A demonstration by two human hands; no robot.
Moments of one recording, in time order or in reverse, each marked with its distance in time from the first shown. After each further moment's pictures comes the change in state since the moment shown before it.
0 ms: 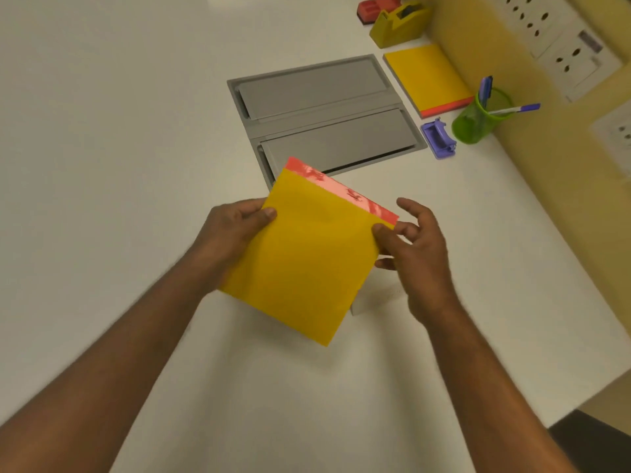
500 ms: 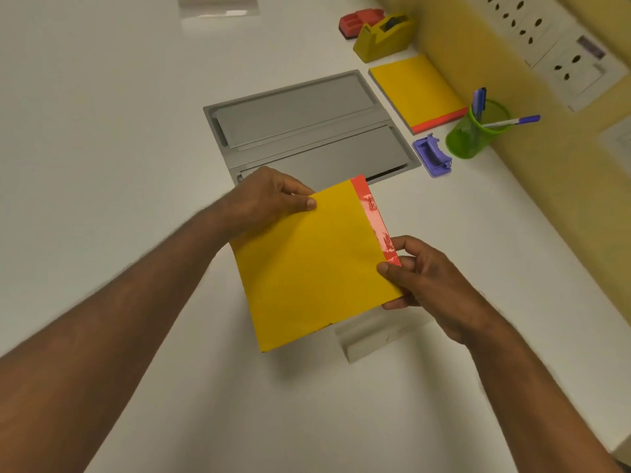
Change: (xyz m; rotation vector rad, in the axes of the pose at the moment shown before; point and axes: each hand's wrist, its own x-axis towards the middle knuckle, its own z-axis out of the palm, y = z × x) left_hand 0.136 0.070 0.043 0.520 -0.303 0.183; right_hand 0.067 0.009 -0.044 -0.024 -0.411 0.161
